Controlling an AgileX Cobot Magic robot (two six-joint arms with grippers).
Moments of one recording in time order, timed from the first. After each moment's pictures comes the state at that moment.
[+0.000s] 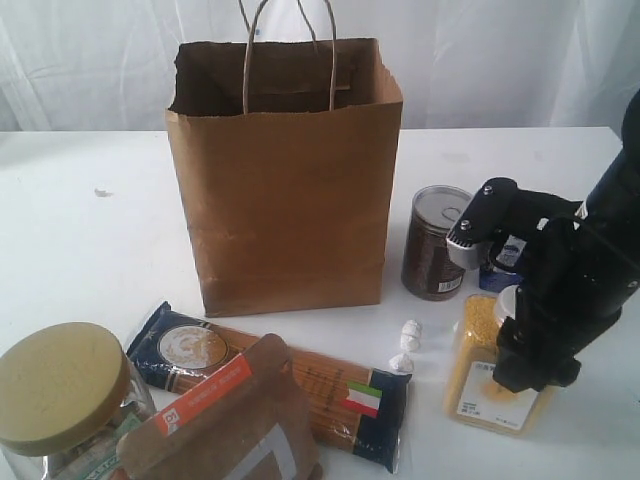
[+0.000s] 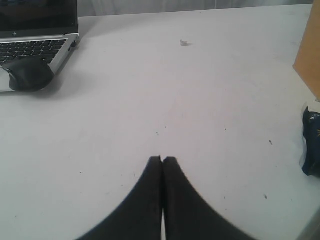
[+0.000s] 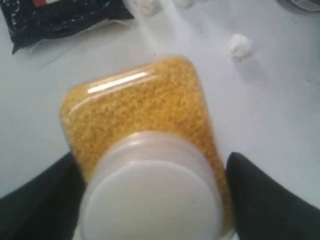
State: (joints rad) left arm 0.07 0.00 0.02 -0.08 0.37 0.13; right arm 0.32 1.44 -0.92 0.14 0.98 -0.71
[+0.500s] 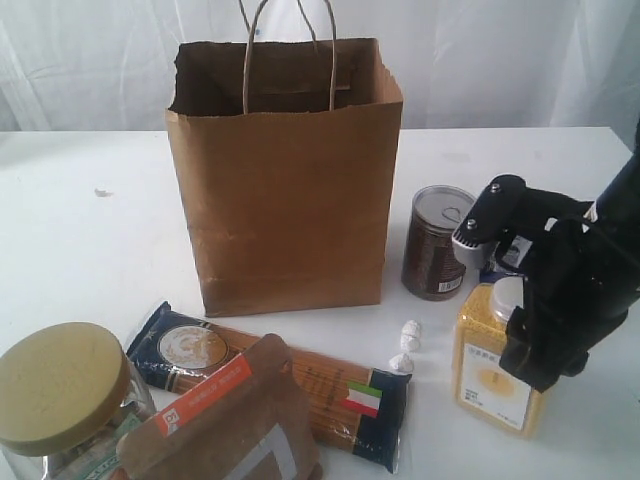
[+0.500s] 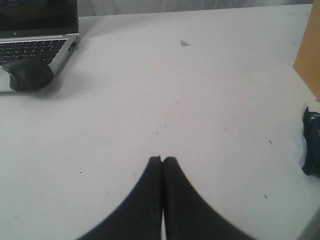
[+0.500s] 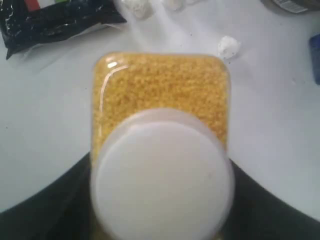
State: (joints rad) left arm 0.07 0.00 0.02 -0.08 0.37 0.13; right arm 0.32 1.39 -0.89 0.13 0.94 -0.69
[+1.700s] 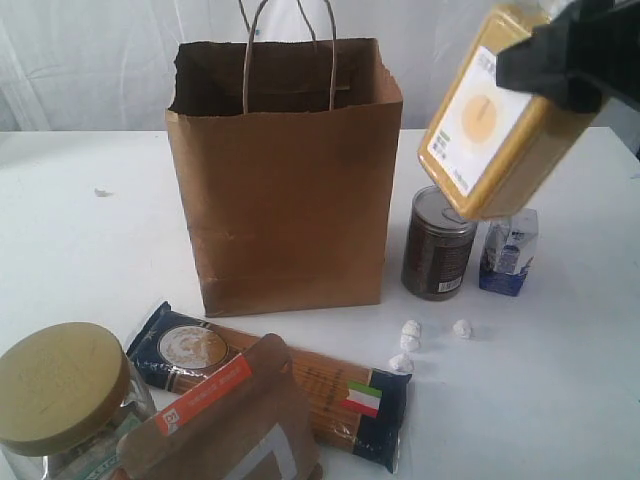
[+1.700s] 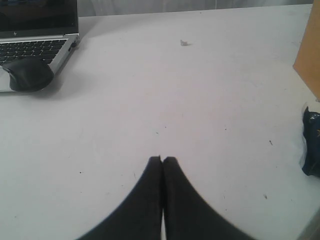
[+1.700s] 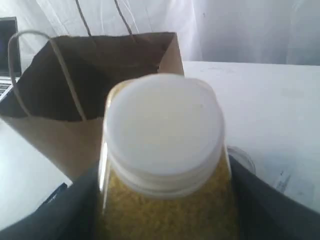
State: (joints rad) left arm 0.07 0.00 0.02 -0.08 0.37 0.13; right arm 0.32 0.99 -1.00 0.34 0.56 -0.13
